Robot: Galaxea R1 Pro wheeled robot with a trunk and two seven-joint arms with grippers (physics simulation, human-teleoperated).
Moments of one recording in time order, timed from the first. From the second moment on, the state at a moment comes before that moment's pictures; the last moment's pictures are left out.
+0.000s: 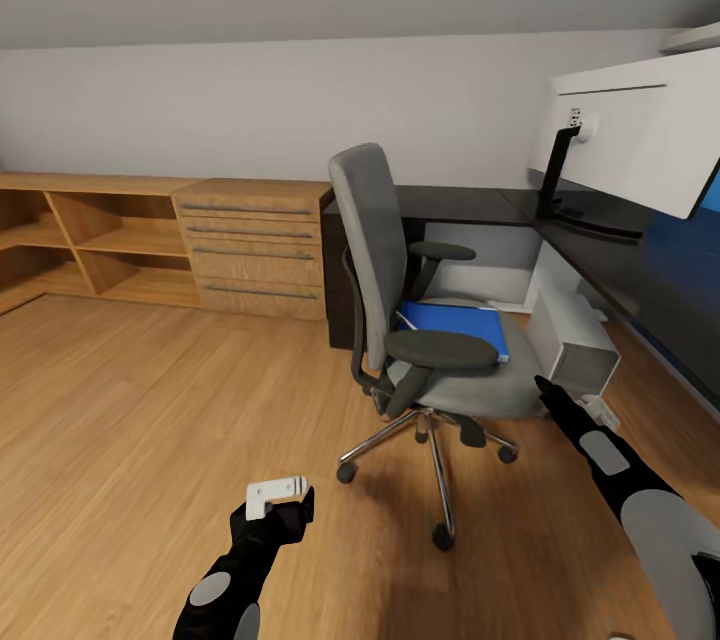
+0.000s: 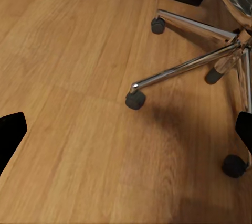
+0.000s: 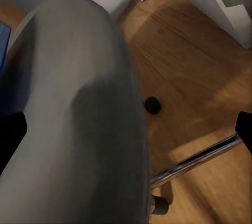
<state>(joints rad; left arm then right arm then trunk) 0.00 -0.17 -0.19 -1.62 0.10 0.48 0.23 -0.84 -0.26 -0.25 -0.34 -0.81 0.04 0.18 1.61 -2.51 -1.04</state>
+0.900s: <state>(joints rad) 0.00 -0.17 -0.17 -1.62 0.10 0.48 0.23 -0.84 -0.28 -0.25 -0.34 -0.81 0.04 0.17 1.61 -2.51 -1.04</state>
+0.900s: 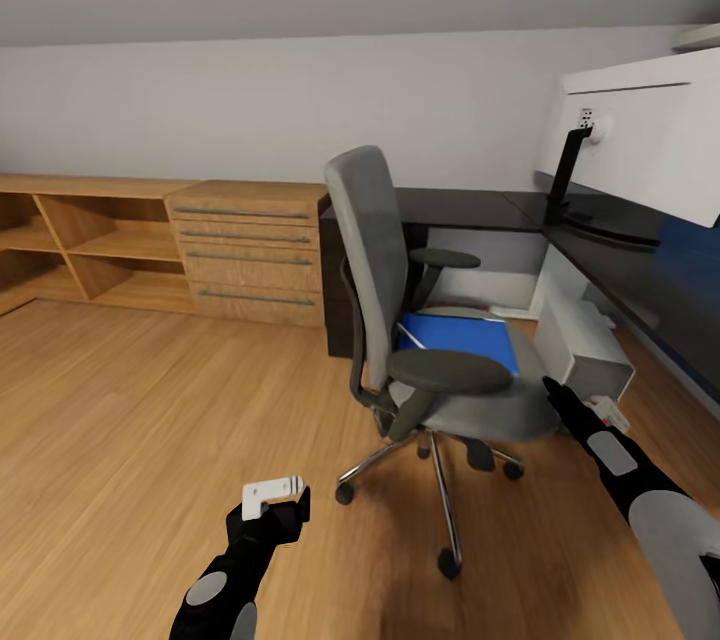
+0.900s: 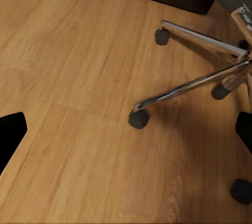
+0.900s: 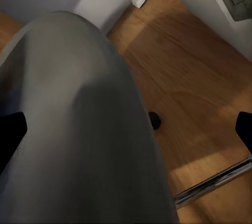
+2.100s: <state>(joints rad) 0.00 -0.17 -0.17 -1.62 0.10 0.48 0.23 -0.85 -0.28 -0.25 -0.35 -0.82 0.04 0.11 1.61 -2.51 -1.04</state>
